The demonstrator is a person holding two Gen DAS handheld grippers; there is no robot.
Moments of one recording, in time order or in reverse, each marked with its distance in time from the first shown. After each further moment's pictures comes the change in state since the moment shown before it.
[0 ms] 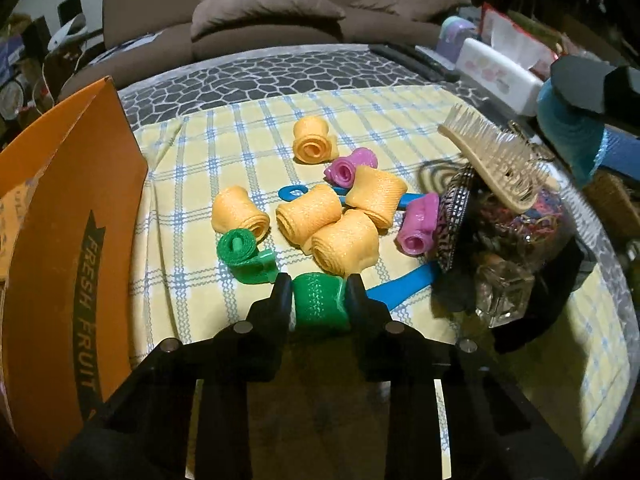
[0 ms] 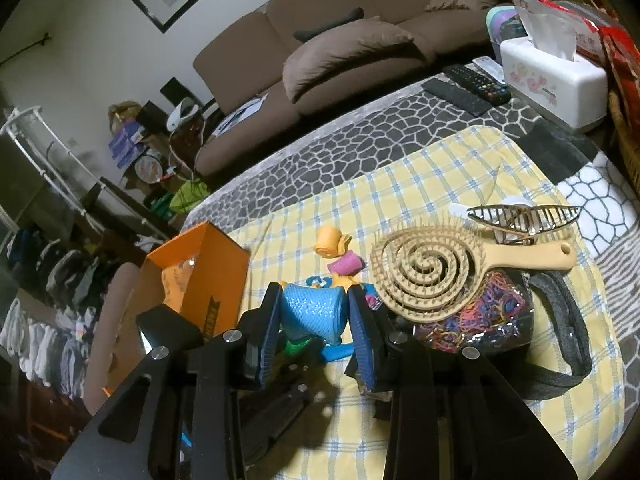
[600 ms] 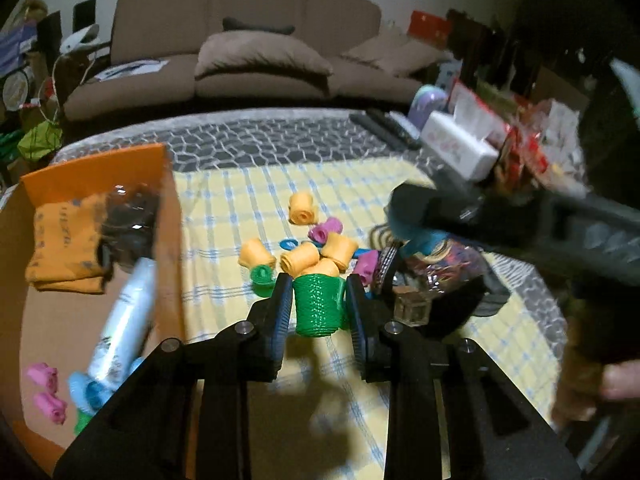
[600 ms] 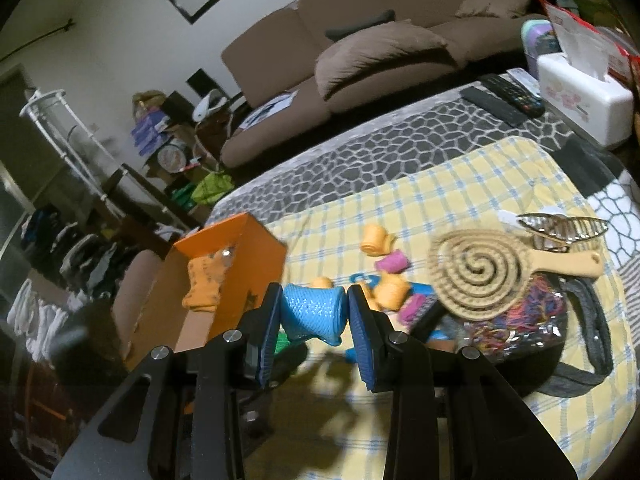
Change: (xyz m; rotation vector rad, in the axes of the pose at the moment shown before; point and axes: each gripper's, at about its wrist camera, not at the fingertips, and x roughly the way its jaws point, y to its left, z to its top) left arm -0.115 0.021 0.009 -0.067 -0.156 -0.115; right arm 0.001 0.042 -0.005 -0.073 0.003 0.081
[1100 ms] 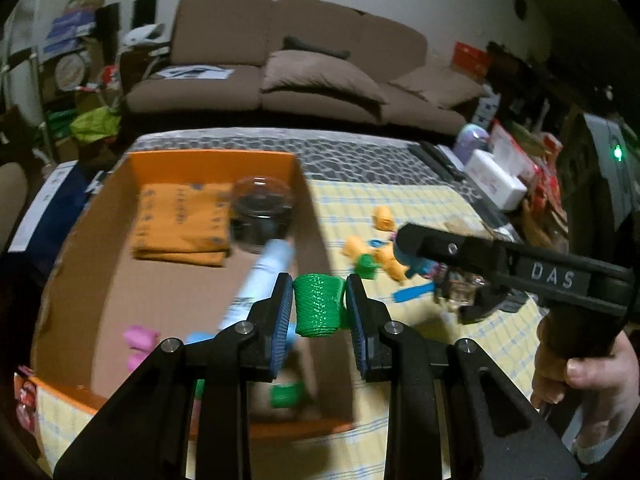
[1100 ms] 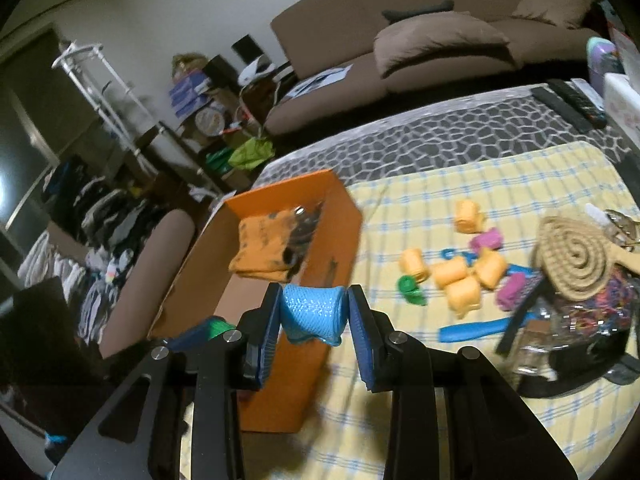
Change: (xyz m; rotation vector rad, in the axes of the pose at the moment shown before) left arm -0.086 0.088 -0.022 -0.115 -0.069 0.121; right arm 0.037 0.083 -0.029 -0.119 0.089 0.083
